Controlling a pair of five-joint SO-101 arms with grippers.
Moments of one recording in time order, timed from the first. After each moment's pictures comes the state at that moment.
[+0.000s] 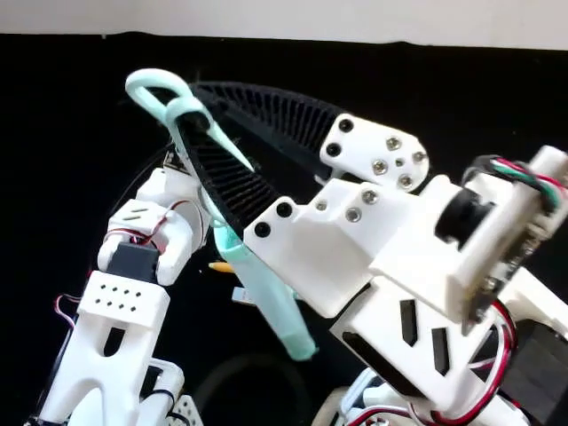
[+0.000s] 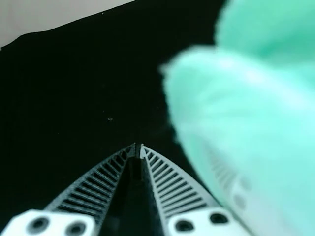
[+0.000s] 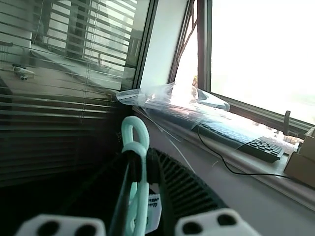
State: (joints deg) left arm 5.3 -47.1 54.5 37.7 -7.0; right arm -51.1 -8.4 -80.7 83.4 11.3
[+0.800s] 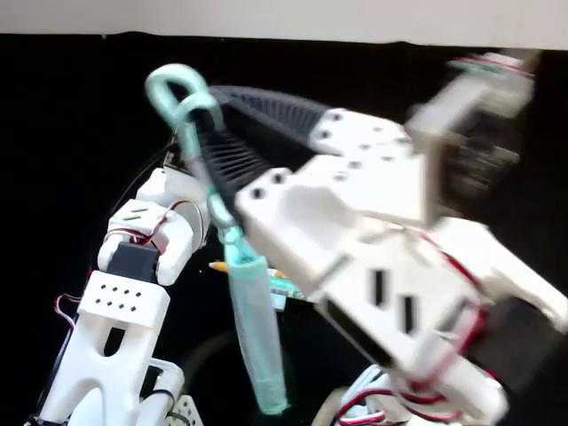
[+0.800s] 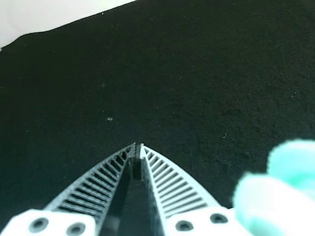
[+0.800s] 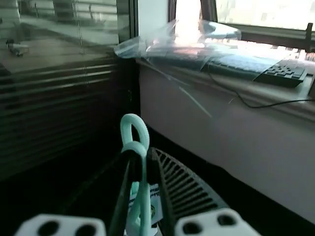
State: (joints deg) left arm 5.3 -47.1 54.5 37.7 -7.0; right arm -50.0 -8.4 -72.7 90.5 -0.9
